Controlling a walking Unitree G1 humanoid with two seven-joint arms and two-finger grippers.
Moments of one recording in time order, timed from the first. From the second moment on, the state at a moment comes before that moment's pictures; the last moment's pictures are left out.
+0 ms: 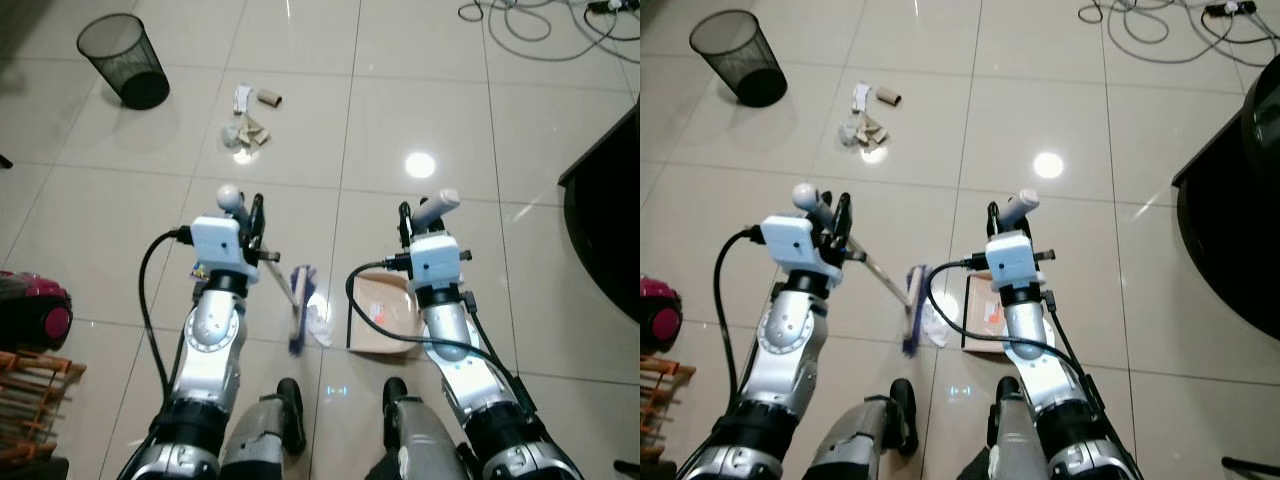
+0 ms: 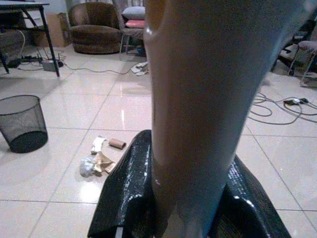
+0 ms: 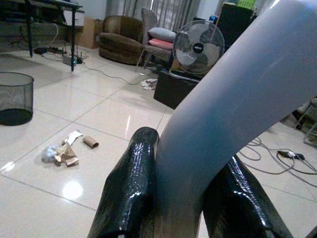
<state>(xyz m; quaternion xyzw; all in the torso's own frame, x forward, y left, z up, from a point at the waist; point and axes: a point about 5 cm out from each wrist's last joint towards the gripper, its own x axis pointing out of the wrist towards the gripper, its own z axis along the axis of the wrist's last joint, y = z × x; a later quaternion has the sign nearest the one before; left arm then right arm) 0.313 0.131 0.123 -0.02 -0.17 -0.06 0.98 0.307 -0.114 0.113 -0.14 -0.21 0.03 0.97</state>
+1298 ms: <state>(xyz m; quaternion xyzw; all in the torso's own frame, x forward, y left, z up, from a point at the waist) 0.343 0.136 0.191 -0.10 -0.19 -0.18 0.96 0.304 -0.153 0.110 -0.07 -0.20 -0.02 0.98</state>
